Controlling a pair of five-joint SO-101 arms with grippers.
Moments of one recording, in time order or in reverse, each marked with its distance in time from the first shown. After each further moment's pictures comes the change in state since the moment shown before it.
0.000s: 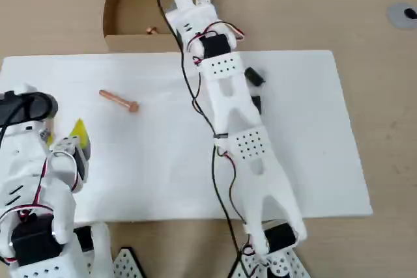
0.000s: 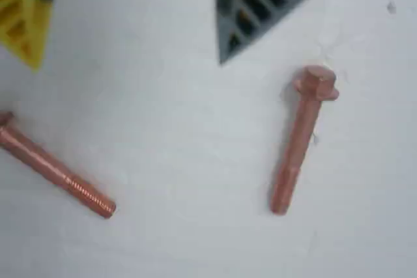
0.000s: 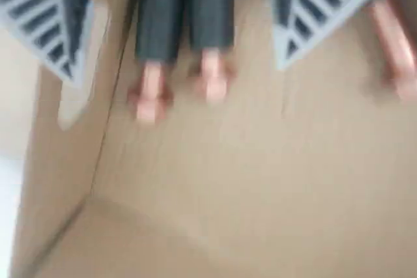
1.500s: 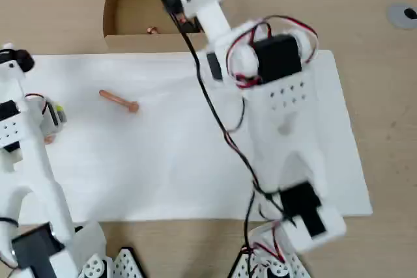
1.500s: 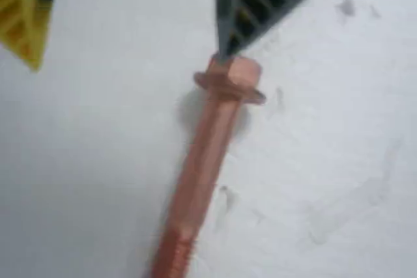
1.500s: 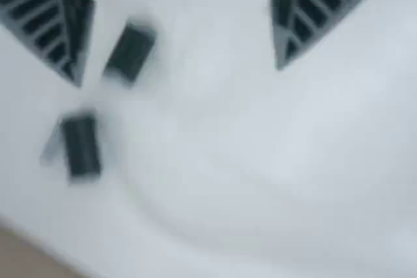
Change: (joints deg) left arm -11.4 66.9 -20.4 -14.0 -5.6; right arm -2.7 -77.5 58.2 46.3 -0.1
